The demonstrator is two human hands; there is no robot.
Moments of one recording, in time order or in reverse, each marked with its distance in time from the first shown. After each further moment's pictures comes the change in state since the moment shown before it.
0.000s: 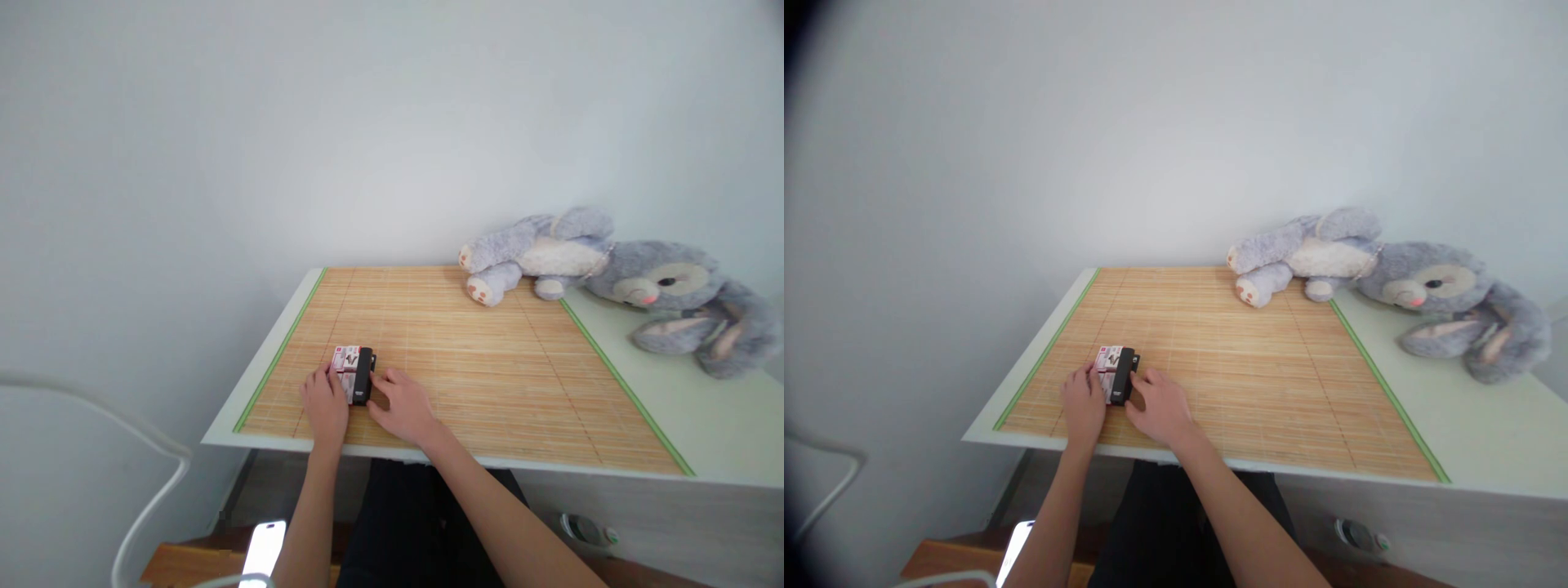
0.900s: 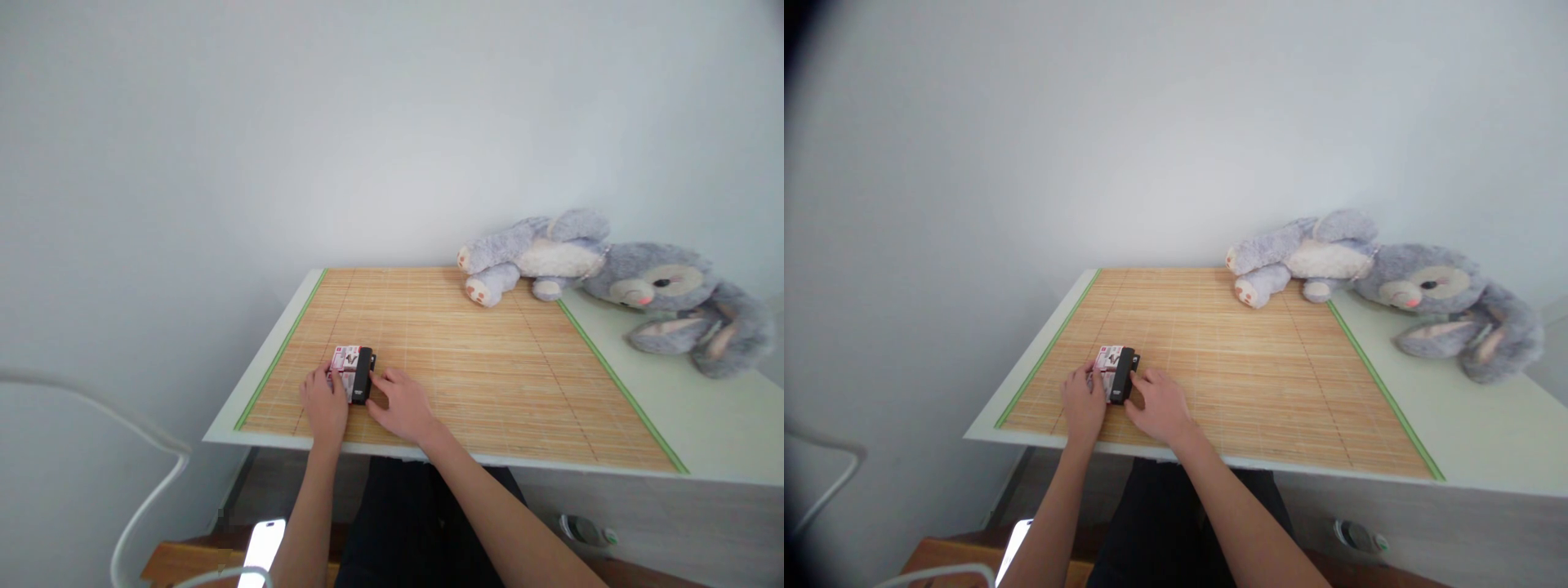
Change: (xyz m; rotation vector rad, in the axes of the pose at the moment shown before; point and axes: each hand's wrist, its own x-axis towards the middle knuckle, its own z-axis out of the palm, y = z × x) left_hand -0.002 0.006 -0.005 -0.040 -0.001 -0.009; right_hand 0.000 -0.001 -0.003 -0.011 -0.006 0.004
